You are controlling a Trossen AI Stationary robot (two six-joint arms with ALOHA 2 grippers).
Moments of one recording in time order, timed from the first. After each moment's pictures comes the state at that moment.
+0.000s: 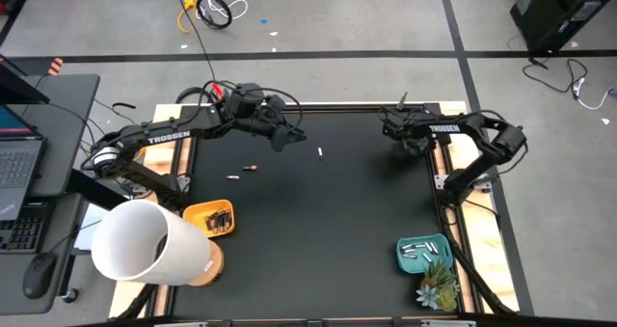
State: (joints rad) left arm 0.45 1.39 1.10 -0.09 0.46 -0.53; right arm -0.80 1.57 0.67 -0.87 0.55 0.69
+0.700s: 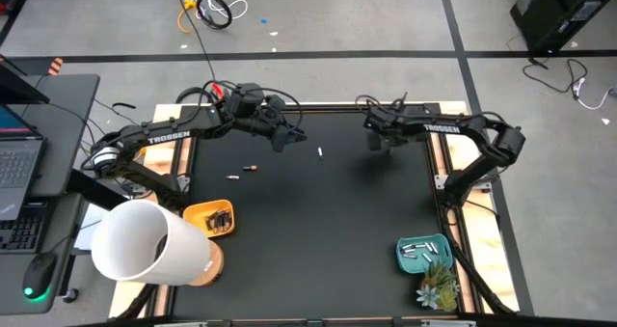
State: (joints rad) left arm 0.45 1.39 1.10 -0.09 0.46 -0.50; right arm -0.62 1.55 0.90 -0.86 0.42 0.85
